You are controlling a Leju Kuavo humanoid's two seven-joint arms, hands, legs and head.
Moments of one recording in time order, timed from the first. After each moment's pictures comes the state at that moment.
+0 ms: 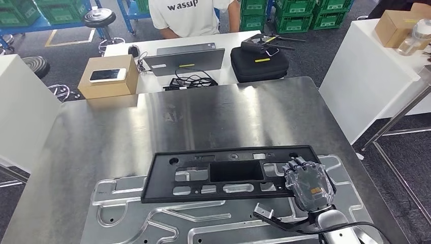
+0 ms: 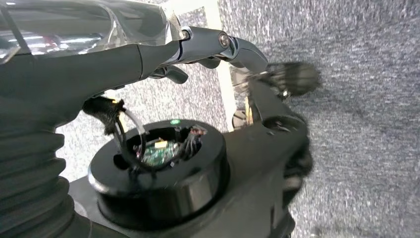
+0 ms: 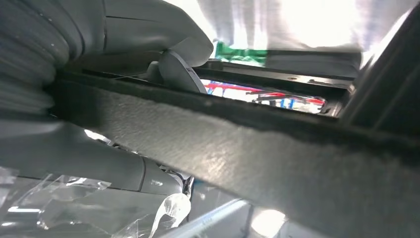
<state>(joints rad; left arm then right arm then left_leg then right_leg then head) -0.07 -0.01 -0.86 -0.23 1.13 0.07 -0.30 -0.24 -0.57 0.60 -2.03 1.31 0.00 0.38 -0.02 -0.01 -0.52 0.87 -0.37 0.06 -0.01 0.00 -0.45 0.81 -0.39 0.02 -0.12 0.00</state>
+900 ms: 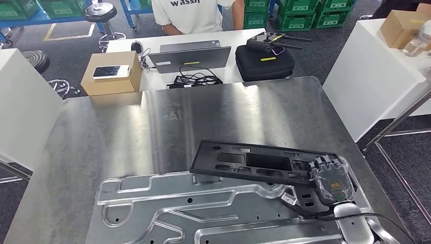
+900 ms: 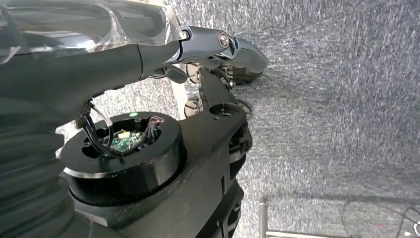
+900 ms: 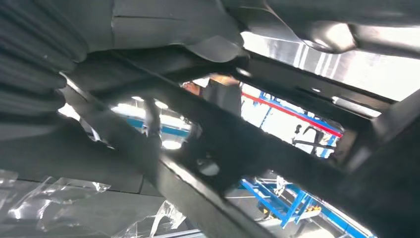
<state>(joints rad) -0.07 0.00 -0.86 -0.23 1.13 -0.06 -0.53 -0.20 -0.64 0.47 -1.77 1.35 -0.04 0.39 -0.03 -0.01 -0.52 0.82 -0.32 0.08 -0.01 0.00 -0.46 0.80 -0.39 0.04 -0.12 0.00</state>
